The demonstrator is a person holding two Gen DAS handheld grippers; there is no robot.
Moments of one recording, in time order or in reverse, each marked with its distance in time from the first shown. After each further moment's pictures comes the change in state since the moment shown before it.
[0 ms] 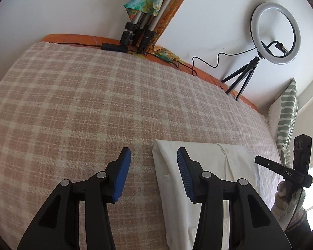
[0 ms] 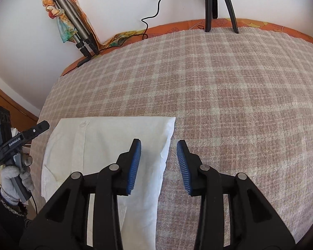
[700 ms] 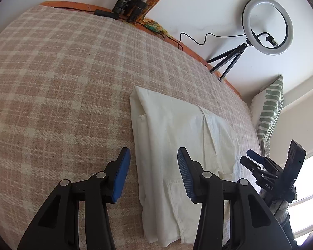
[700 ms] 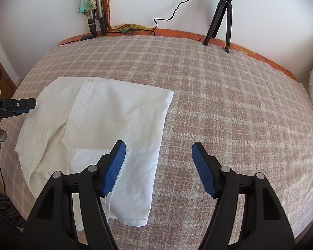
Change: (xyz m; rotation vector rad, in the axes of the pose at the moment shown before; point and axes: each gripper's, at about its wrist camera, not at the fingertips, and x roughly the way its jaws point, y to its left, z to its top) left arm 0.001 -0.011 -0.041 -0.058 0.141 -0.115; right arm -0.033 0.048 -0.055 -0.227 -0.038 -0.235
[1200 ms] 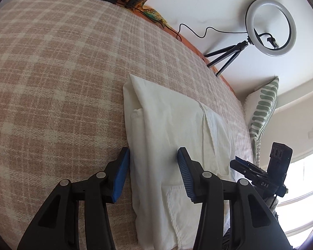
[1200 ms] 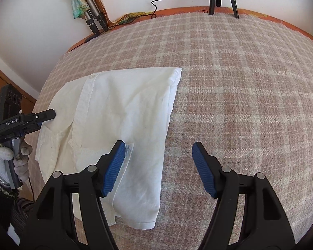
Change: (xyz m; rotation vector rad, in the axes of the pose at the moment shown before) left arm 0.019 0.008 0.003 -0.052 0.065 -0.086; right arm 0.035 -0.031 -0.011 0.179 0.105 0.258
